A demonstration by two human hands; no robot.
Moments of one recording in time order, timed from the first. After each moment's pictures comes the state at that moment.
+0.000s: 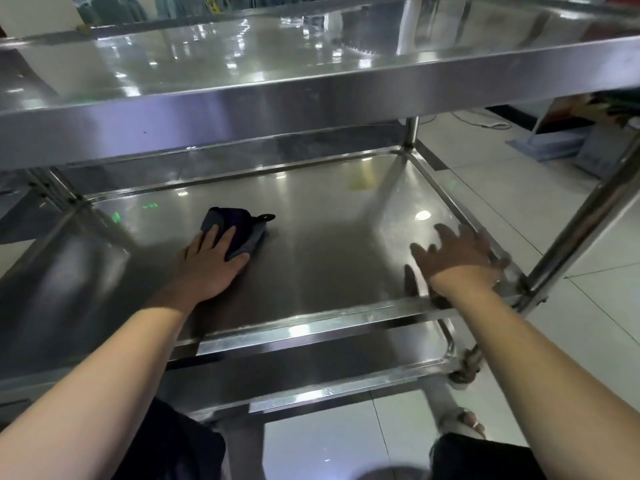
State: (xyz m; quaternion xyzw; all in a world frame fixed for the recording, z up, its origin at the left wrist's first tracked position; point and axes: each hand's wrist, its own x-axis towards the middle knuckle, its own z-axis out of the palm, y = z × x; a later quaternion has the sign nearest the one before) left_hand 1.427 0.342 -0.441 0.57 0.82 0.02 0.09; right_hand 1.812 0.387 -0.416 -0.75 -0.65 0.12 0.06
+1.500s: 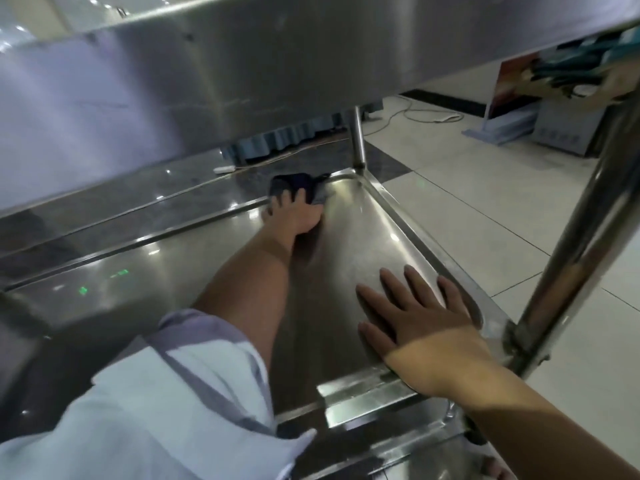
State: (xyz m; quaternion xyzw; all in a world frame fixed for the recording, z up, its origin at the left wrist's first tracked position) left_hand 1.623 0.615 -0.423 0.63 0.76 -0.01 0.12; right_hand 1.833 0.387 -0.439 -0.59 -0.80 0.13 0.01
